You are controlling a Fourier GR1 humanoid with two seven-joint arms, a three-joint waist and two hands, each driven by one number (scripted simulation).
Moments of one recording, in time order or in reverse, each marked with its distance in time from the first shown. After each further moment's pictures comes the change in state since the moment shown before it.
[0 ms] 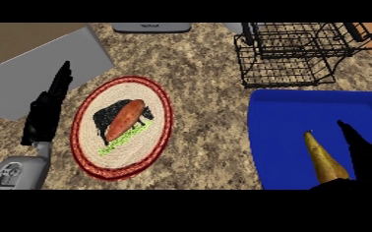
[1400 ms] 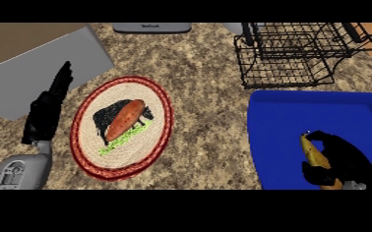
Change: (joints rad) left arm -0.010 -0.076 0.104 0.029 -0.086 -0.098 -0.030; right arm -0.062 0.144 -0.037 0.254 0.145 0.181 -0.228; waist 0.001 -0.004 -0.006
